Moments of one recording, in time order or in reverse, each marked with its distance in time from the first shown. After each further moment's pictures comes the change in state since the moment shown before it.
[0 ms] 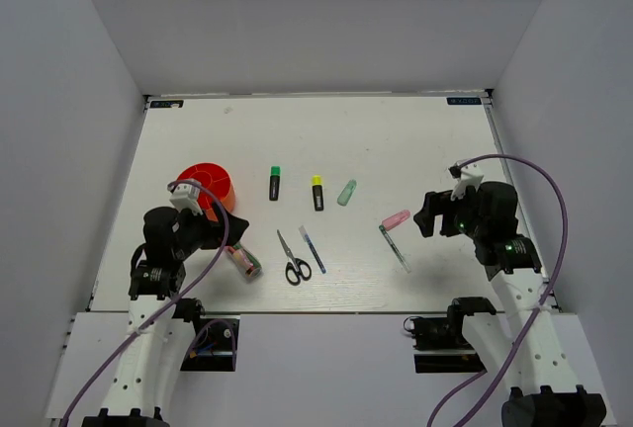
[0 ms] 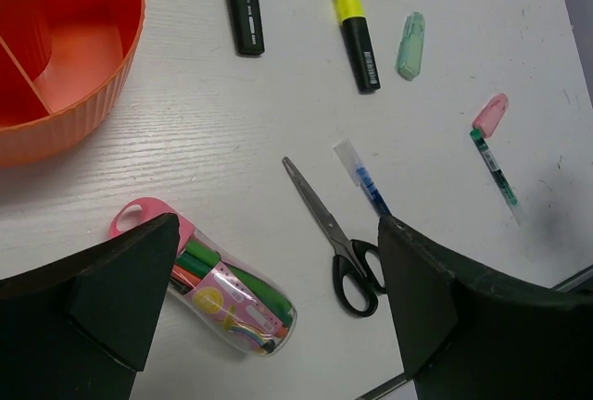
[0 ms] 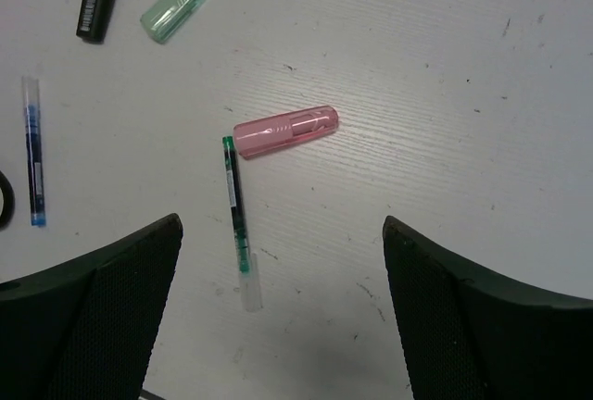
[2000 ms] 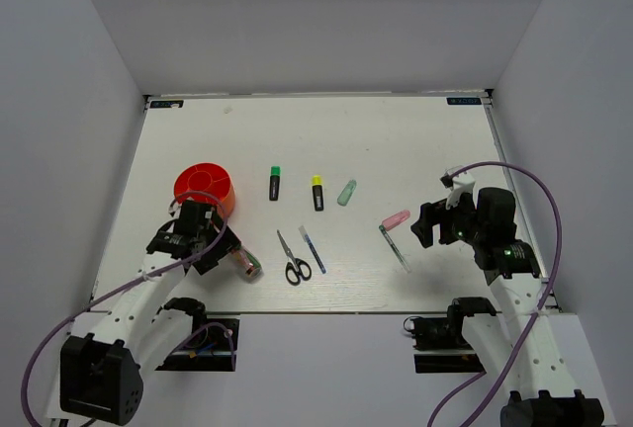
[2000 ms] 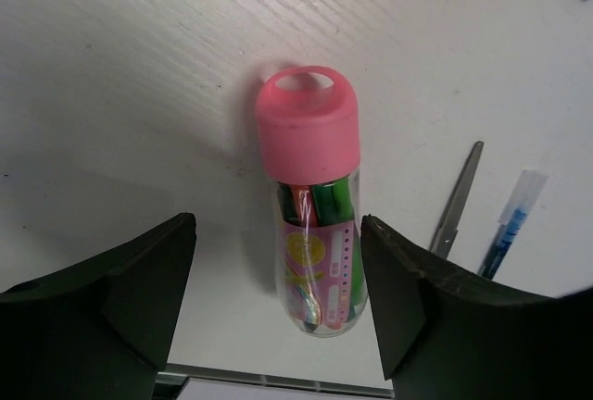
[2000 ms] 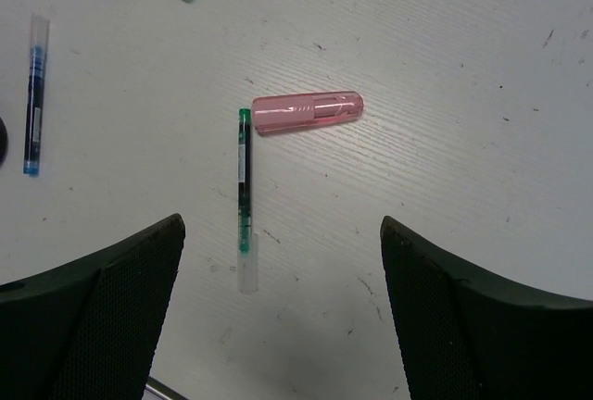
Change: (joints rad) left arm -0.184 0.360 0.071 -0.295 -0.488 -0.498; right arm -0.003 -0.039 -0.039 -0.029 -0.093 -0.135
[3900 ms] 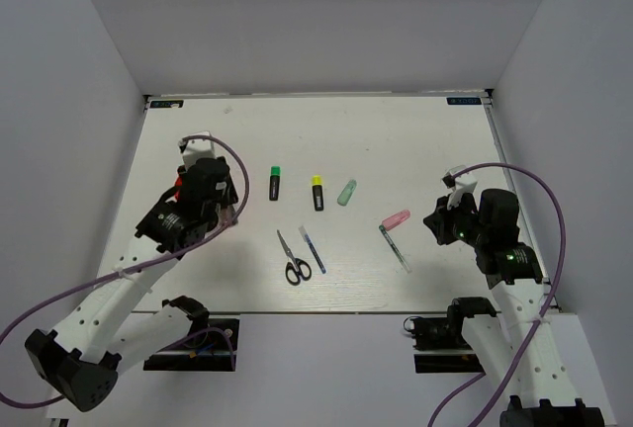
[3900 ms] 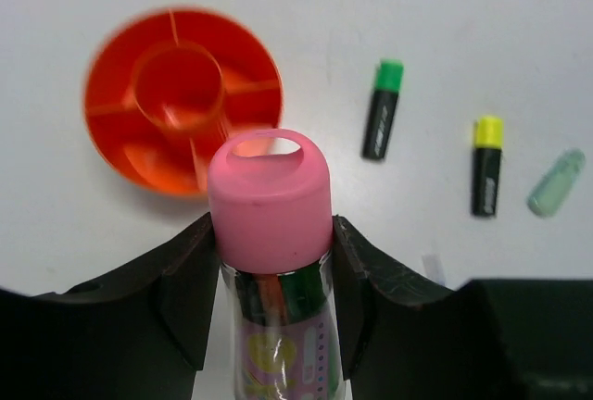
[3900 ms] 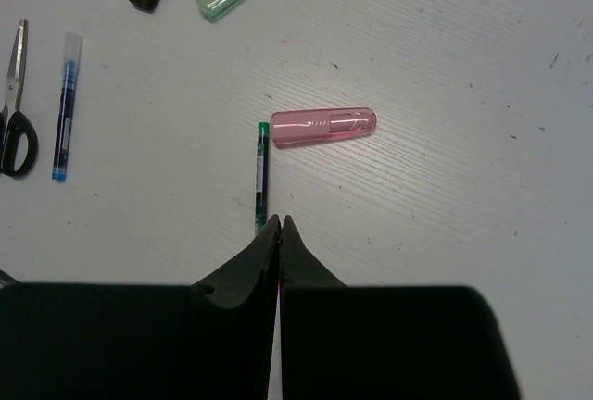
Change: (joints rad) left arm -0.364 0.048 0.456 -0.027 -0.513 0.303; right arm 0.006 -0.039 0.012 -0.003 -0.031 0.023
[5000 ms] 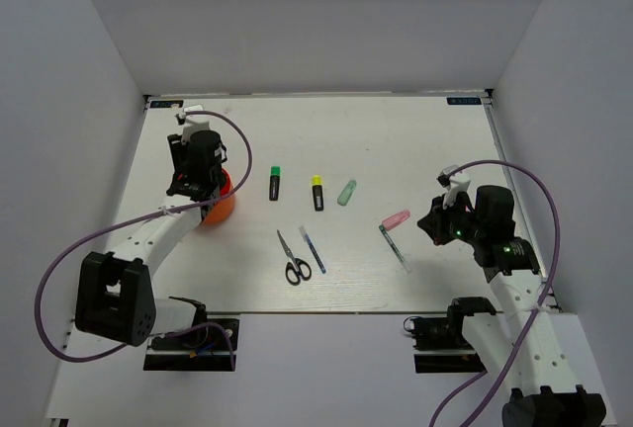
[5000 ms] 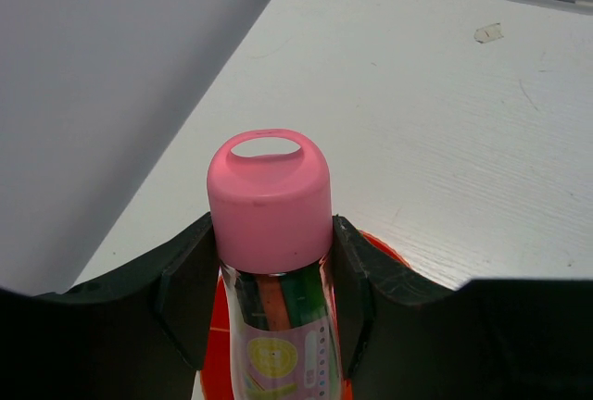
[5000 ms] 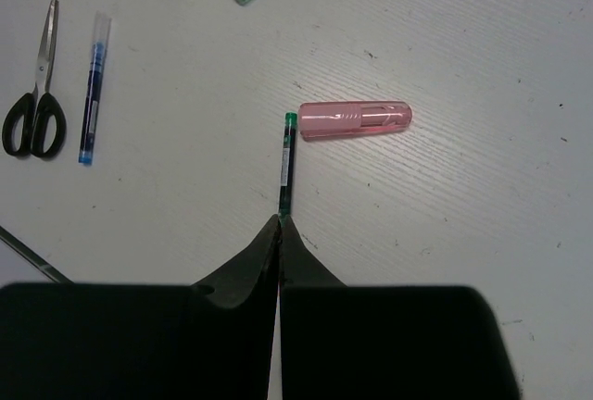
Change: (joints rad) left arm 0.291 0.389 -0.111 0.816 -0.245 0.509; right arm 0.005 0.058 0.000 0.003 -0.066 0.000
